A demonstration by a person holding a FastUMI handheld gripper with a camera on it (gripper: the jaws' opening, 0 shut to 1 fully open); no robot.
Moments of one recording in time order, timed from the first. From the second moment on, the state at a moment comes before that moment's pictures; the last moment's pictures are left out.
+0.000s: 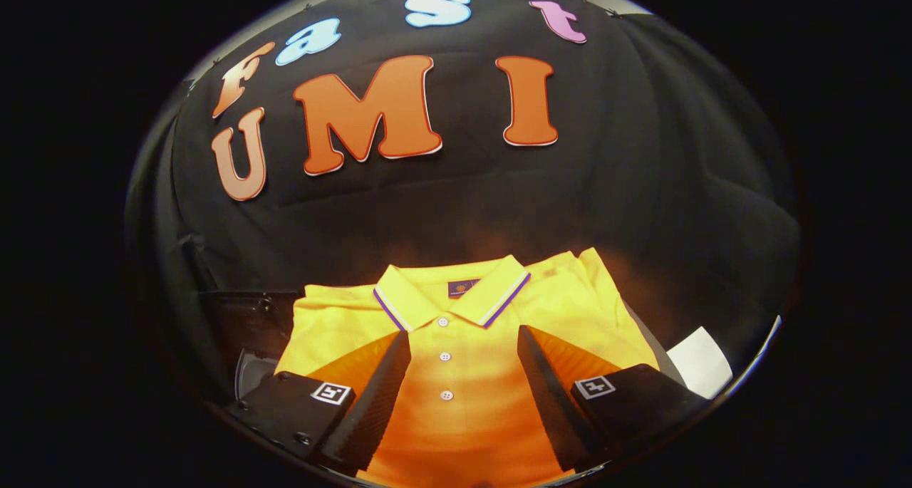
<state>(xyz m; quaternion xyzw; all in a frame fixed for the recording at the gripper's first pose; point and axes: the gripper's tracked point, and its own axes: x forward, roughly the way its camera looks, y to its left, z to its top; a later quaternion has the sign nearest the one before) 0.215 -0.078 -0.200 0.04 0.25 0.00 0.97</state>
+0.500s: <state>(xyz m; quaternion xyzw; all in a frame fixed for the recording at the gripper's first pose) 0.219 -0.078 -0.239 0.02 0.32 0.00 0.95</state>
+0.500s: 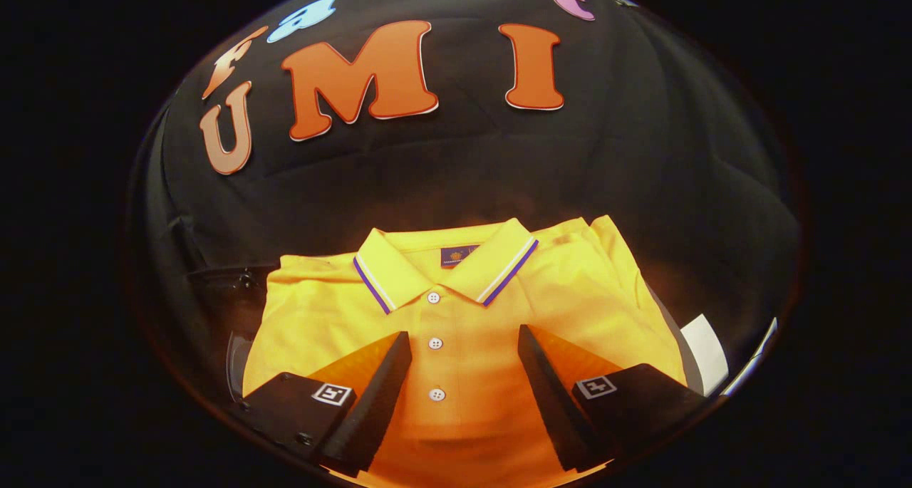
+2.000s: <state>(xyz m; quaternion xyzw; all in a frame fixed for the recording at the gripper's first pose) 0.220 -0.056 -0.233 0.12 0.37 -0.01 0.92</state>
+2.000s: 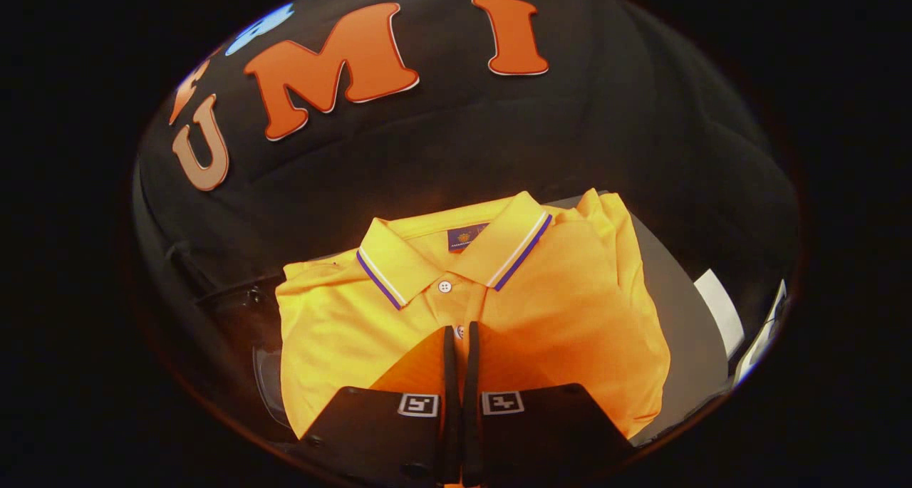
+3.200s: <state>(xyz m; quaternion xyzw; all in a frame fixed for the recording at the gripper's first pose) 0.171 0.018 -0.092 0.31 0.18 0.13 0.92</state>
